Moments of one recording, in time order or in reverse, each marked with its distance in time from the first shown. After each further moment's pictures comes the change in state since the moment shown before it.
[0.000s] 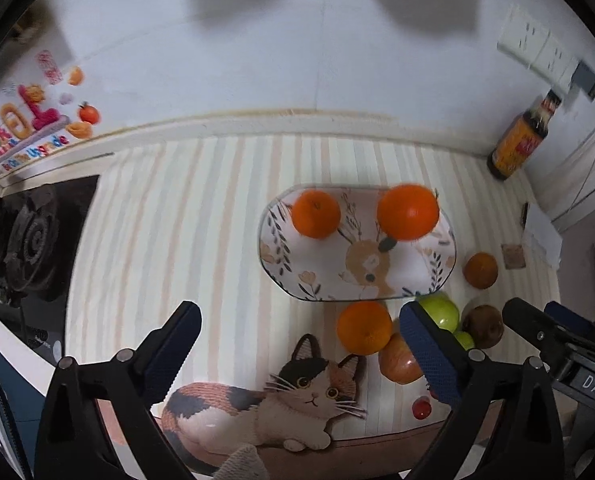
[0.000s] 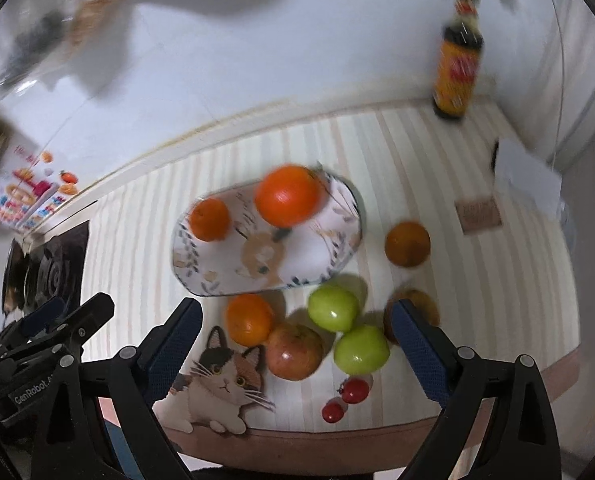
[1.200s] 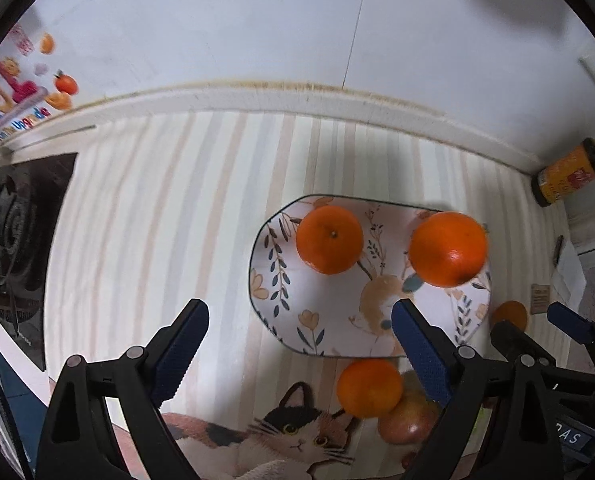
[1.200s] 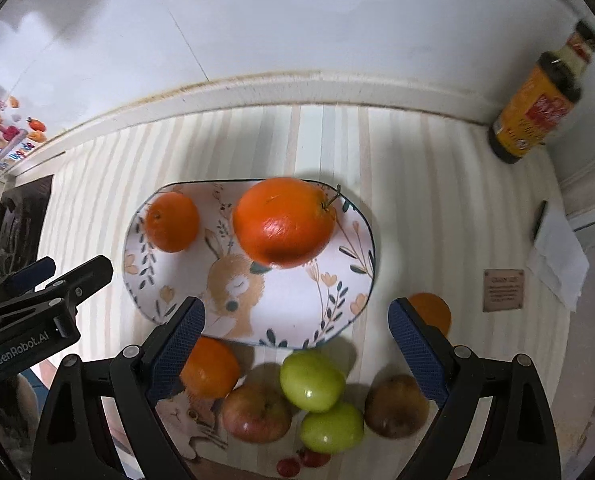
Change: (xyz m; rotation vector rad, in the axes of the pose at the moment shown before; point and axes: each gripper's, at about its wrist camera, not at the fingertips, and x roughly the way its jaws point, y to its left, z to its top) left arm 0.058 0.015 0.056 -0.114 0.093 0.024; right arm 0.083 0.030 0.066 -0.227 0.107 -0.087
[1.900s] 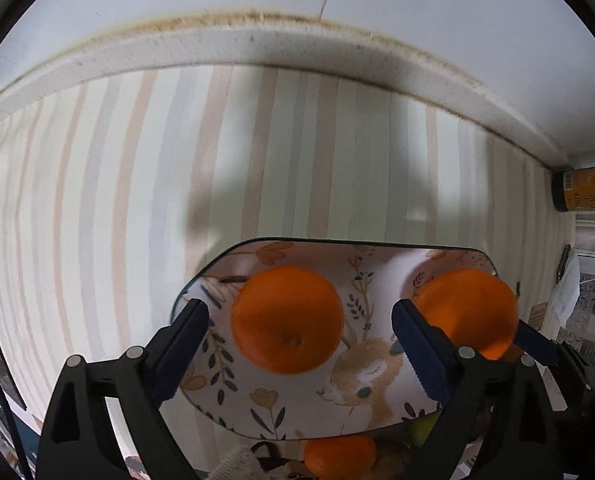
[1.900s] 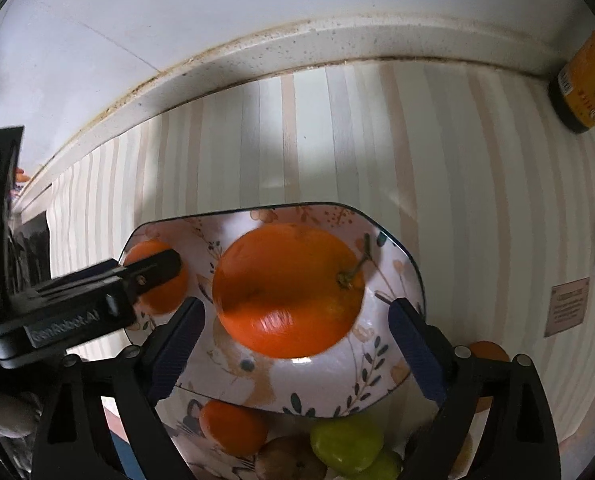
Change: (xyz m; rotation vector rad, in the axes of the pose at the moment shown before) left arm 0.112 -0.025 0.085 0.013 0.307 -0.119; right arm 0.106 -0.016 0.069 0.138 0.211 0.131
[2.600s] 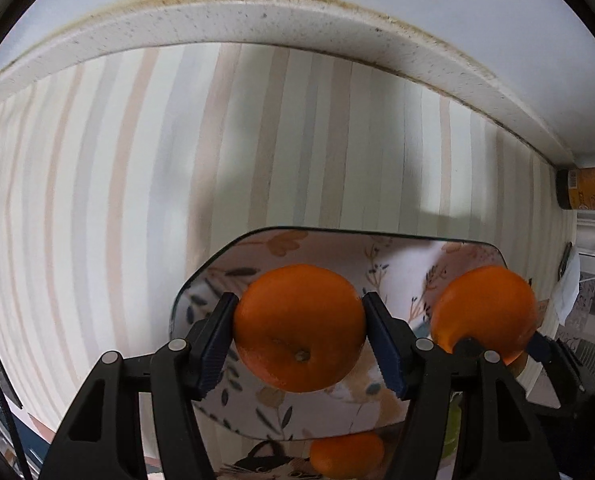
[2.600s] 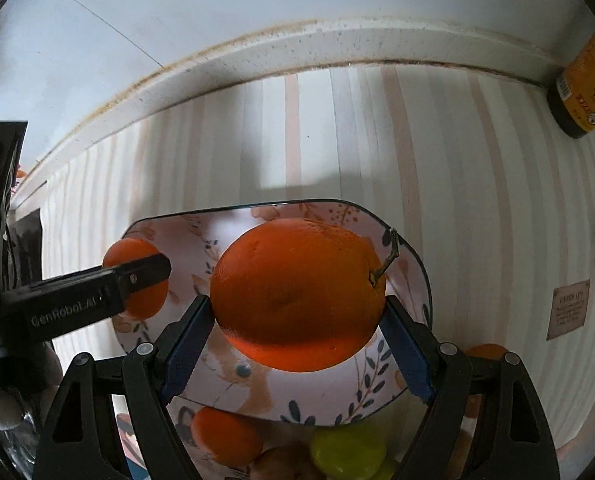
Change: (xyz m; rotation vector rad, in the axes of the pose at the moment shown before) left arm 0.038 0.006 0.004 -0.014 0.056 -0.025; right arm 0.013 0.005 -0.004 -0.019 -0.034 -0.020
